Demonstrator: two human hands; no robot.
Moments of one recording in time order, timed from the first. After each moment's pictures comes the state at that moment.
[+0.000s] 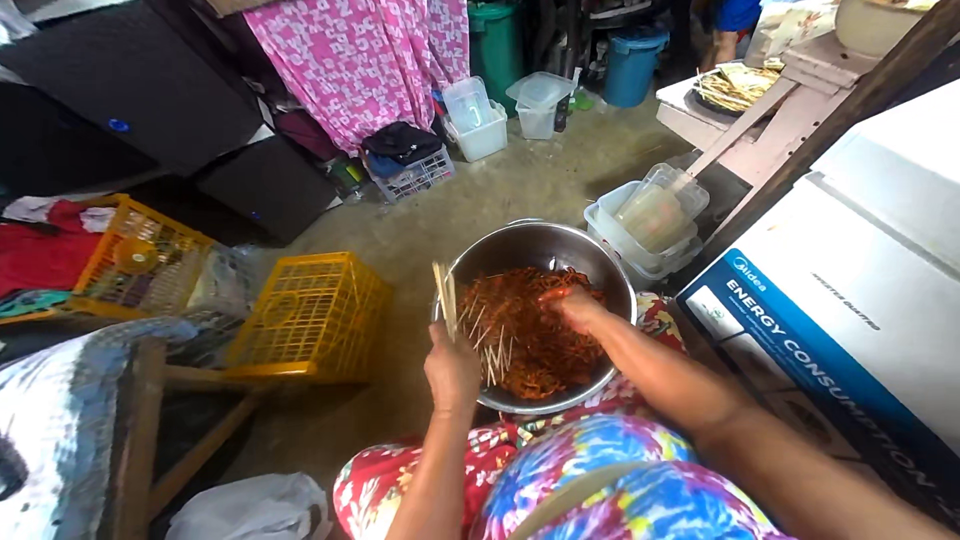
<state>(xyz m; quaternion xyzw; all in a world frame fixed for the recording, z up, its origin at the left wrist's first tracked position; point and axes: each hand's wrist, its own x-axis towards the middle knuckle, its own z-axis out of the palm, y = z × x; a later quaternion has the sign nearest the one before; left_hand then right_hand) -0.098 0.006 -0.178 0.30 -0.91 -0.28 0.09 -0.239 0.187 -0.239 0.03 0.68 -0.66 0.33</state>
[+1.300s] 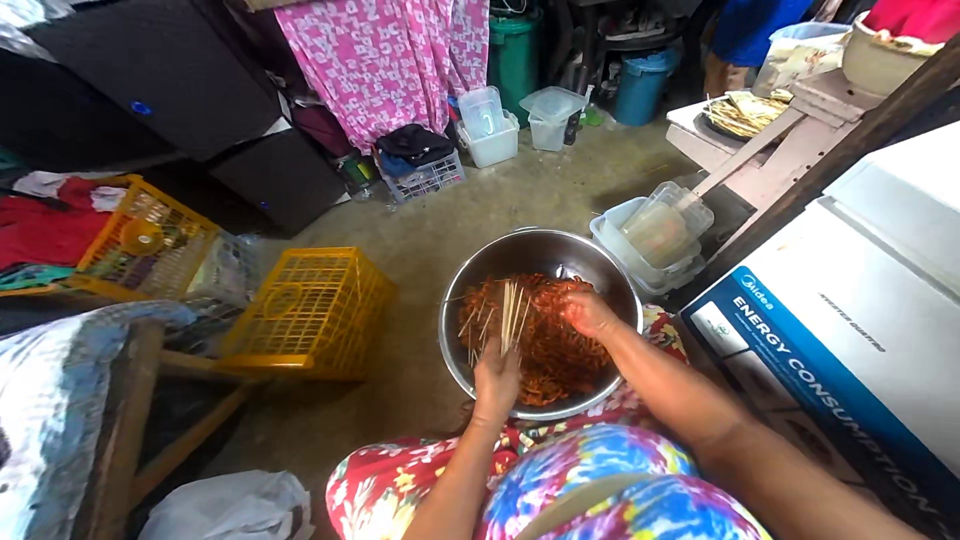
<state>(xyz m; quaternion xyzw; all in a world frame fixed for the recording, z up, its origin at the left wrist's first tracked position) -0.092 0.027 -0.247 0.15 -0.76 -0.62 0.12 -0.239 0.188 -0.241 -0.03 0.55 -0.80 0.23</state>
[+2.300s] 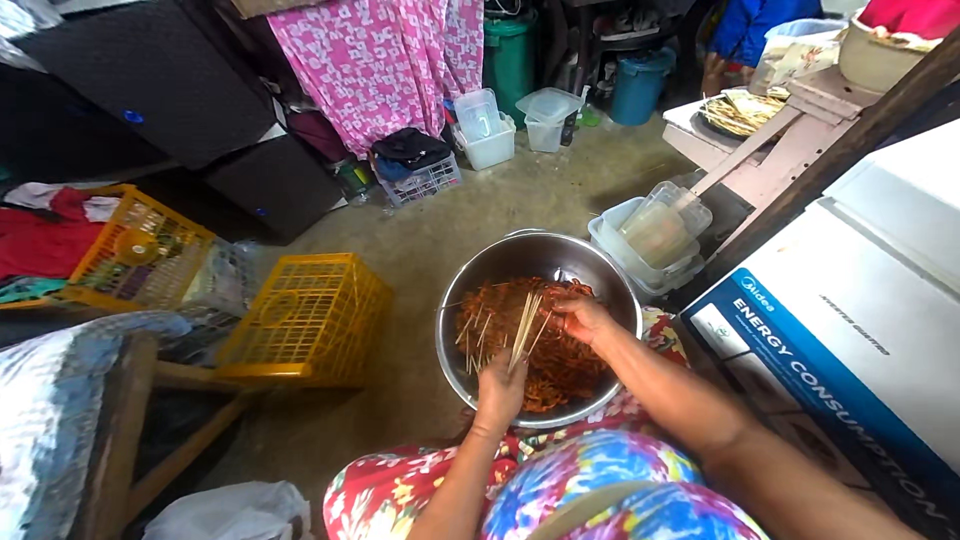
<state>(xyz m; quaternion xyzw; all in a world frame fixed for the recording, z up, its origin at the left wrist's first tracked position) -0.089 0.027 -0.246 0.11 -0.81 -0.57 0.07 -0.237 0.180 -0.231 0.14 0.42 -0.85 0.27</state>
